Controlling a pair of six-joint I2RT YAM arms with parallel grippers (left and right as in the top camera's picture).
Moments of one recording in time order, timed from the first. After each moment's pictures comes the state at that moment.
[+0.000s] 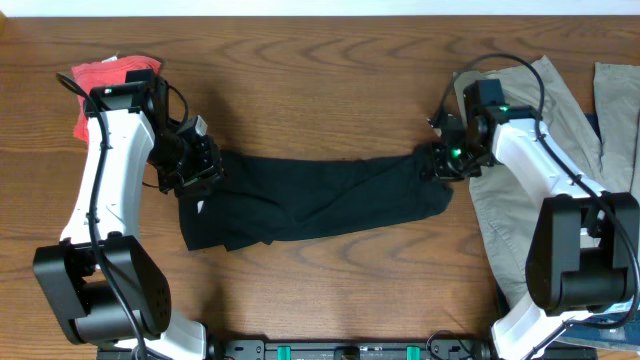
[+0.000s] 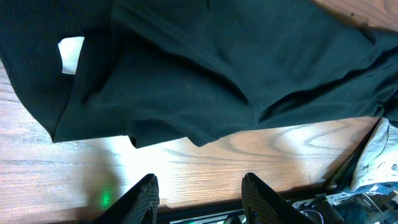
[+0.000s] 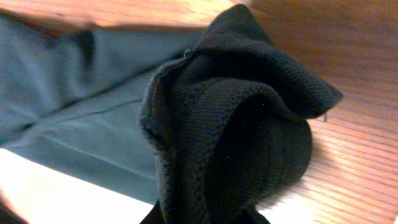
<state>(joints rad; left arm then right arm) 0.12 1.73 1.45 -1.40 0.39 -0.15 0.09 1.85 1.26 -0.88 -0.40 0.00</state>
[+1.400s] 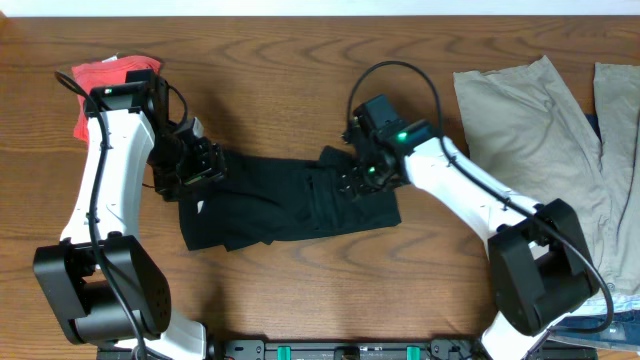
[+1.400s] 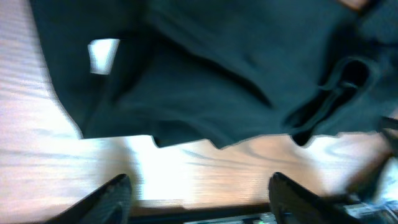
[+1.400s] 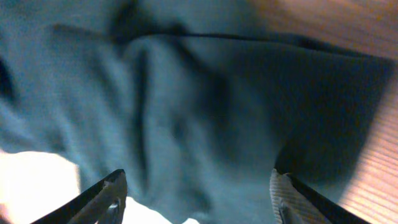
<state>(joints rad) 0.12 1.73 1.45 -1.40 0.29 -0.15 0.51 1.85 1.29 -0.78 -0.25 0.23</state>
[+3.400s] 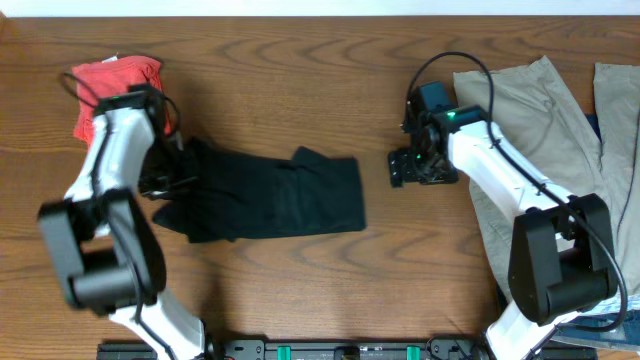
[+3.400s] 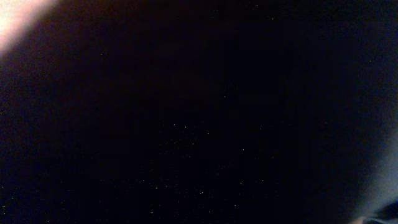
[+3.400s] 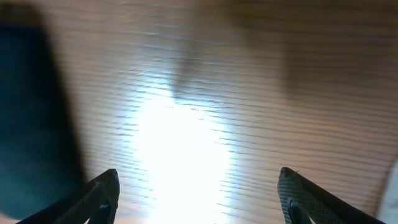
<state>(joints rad) 0.20 1.85 1.38 -1.22 0.02 -0.15 0.29 1.85 1.29 -0.92 -0.09 0.23</state>
